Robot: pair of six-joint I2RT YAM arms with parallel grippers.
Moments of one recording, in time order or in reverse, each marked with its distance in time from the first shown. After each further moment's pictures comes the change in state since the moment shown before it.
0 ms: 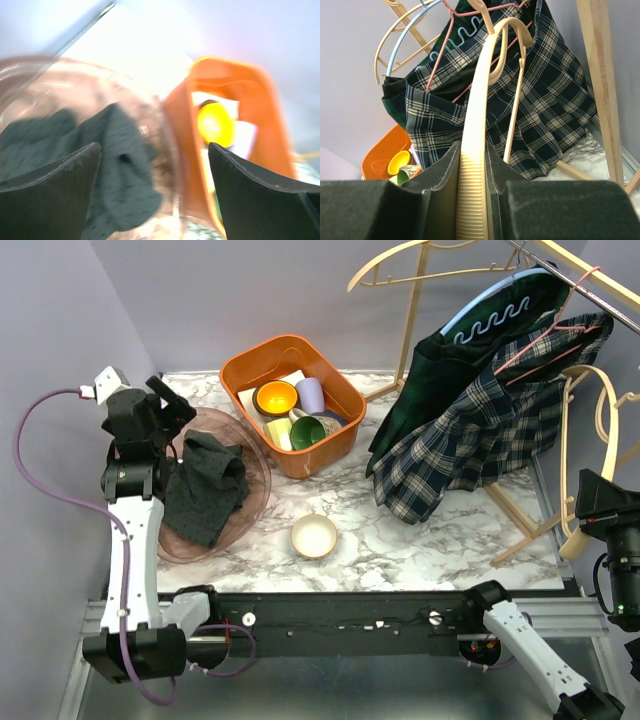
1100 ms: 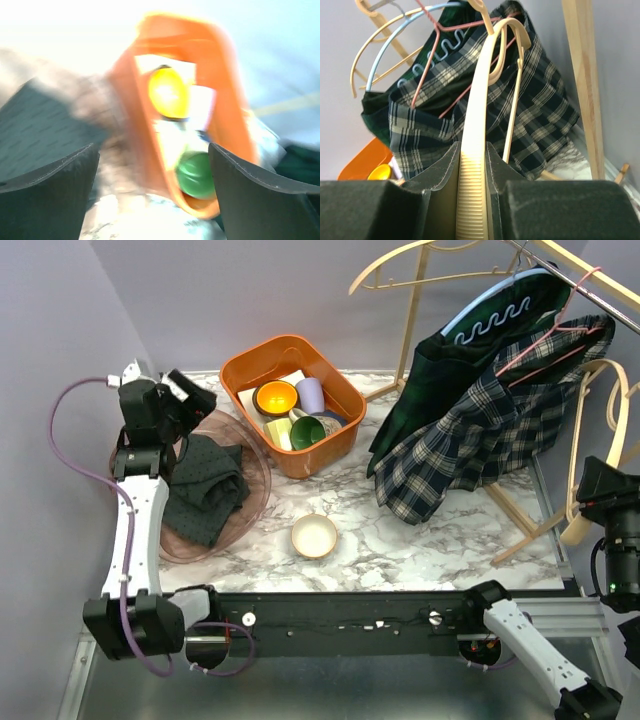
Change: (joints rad) left arm 0.008 0.109 -0.039 0.117 0.295 -0.106; right arm 0.000 0.052 0.001 0.042 0.075 -0.051
